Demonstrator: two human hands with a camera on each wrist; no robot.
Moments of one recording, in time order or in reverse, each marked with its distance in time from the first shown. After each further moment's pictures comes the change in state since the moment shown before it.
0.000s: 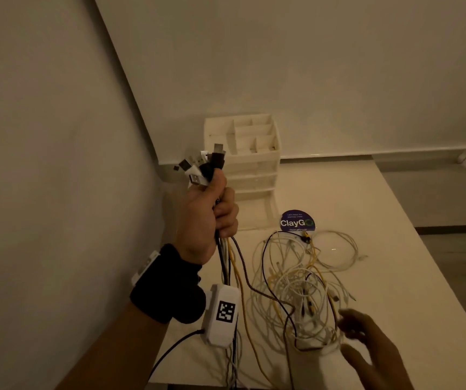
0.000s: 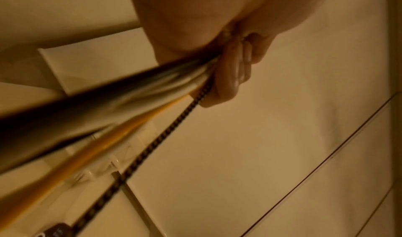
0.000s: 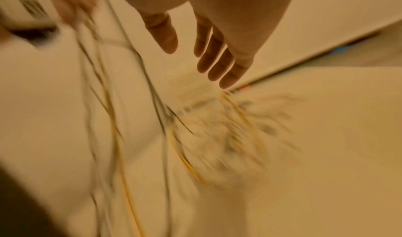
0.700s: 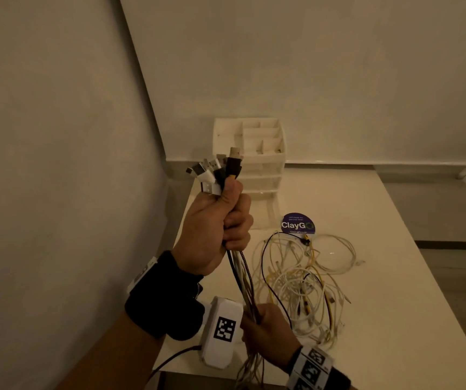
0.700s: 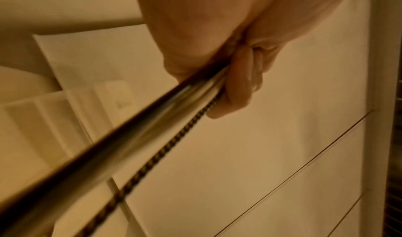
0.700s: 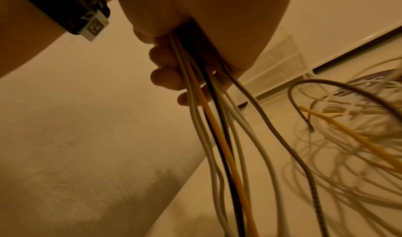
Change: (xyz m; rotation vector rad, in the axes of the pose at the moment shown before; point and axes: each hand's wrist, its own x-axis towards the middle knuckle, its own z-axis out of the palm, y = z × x) left_hand -0.039 0.011 0.014 -0.066 -0.163 0.008; right_hand 0.030 -0.062 0.124 0.148 -0.482 0.045
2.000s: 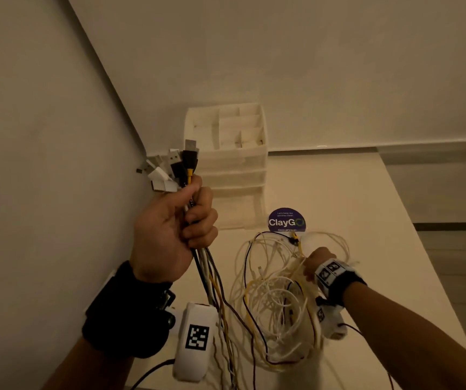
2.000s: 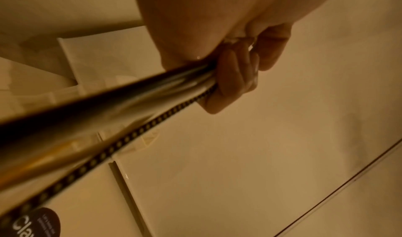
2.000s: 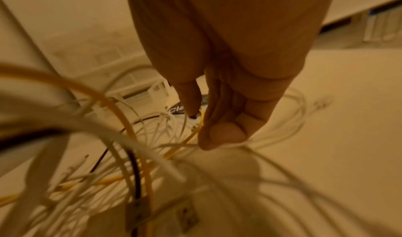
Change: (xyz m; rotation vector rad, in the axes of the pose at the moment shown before) left_hand 0.062 -0.021 0.008 -0.169 0.042 -0.066; right_hand 0.152 0.125 -0.227 -0.372 0.219 0.698
